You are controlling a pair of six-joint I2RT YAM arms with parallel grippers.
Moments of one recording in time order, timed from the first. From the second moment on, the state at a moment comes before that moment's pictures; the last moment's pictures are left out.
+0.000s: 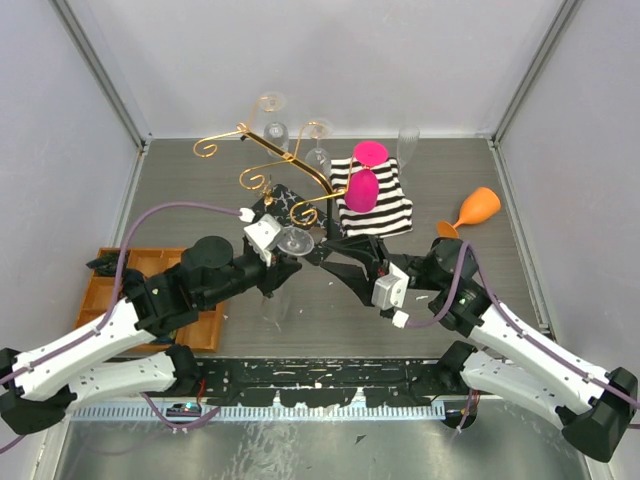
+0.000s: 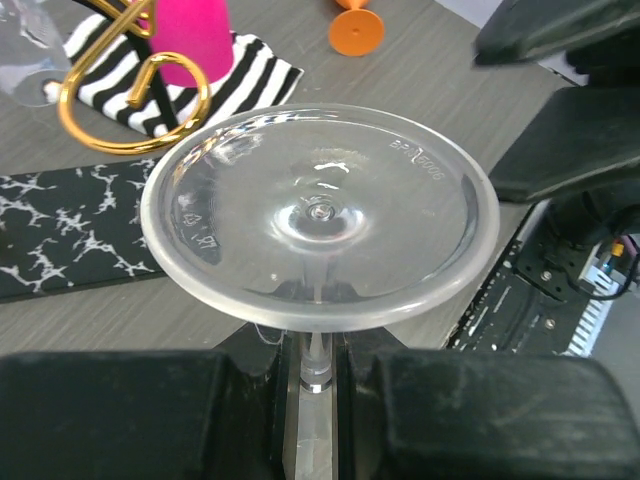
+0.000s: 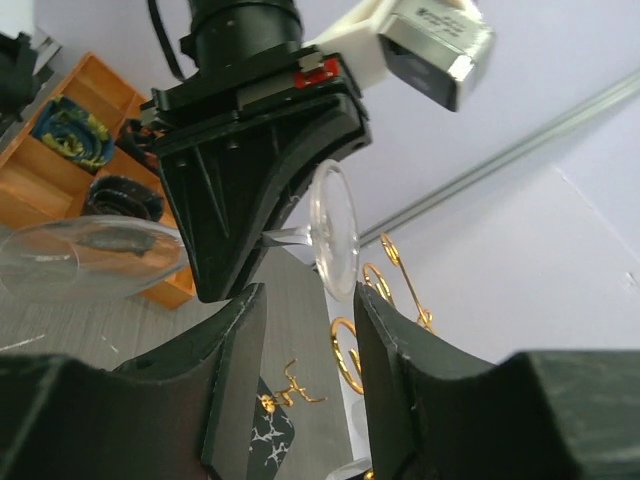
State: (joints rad) left arm -1.06 0.84 0.93 -0.35 -0.12 -0.13; right arm 0.78 0.78 0.67 0.37 -0.72 -0.78
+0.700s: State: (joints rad) left arm -1.06 0.93 0.97 -0.36 0.03 -0.16; right arm 0.81 0.85 0.67 0.36 -0.72 -0.89
